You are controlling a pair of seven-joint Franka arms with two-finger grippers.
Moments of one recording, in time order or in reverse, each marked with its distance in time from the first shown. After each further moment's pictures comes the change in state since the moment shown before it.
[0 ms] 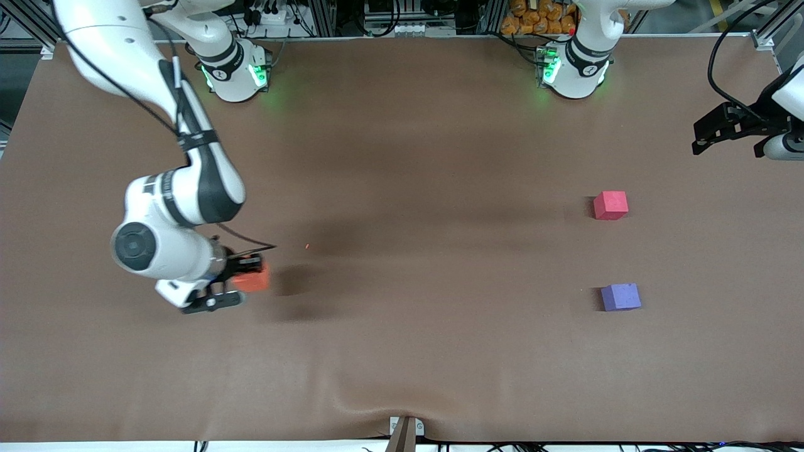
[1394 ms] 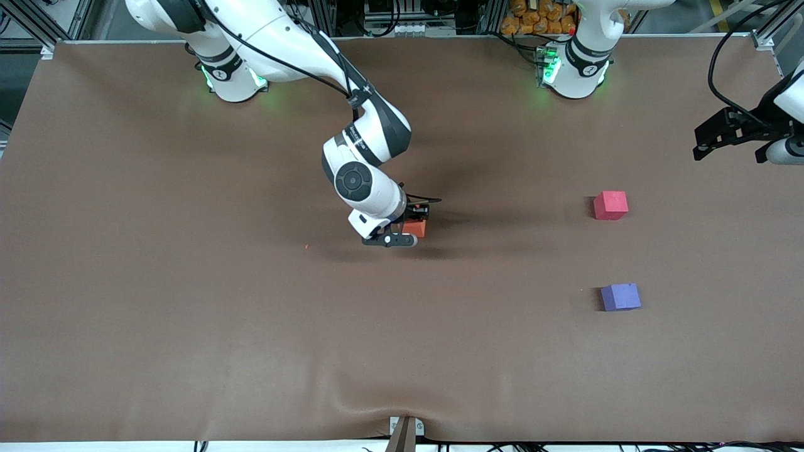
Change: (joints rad) left arm 0.001 0.008 0.001 0.004 -0.001 0.023 0.000; right arm 0.489 0.188 0.003 0.060 0.220 0.275 0.510
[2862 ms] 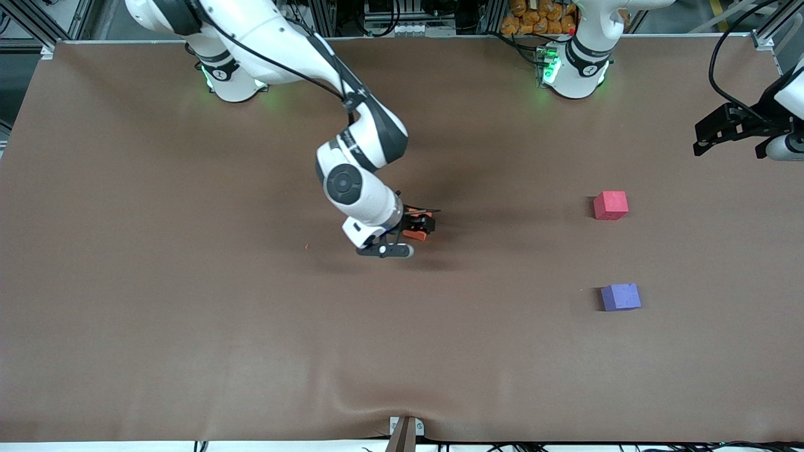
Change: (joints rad) left arm 0.000 -0.006 0.000 0.003 0.000 -0.027 0.000; right arm -0.054 -0.044 -0.027 0.060 -0.005 -0.049 -0.003
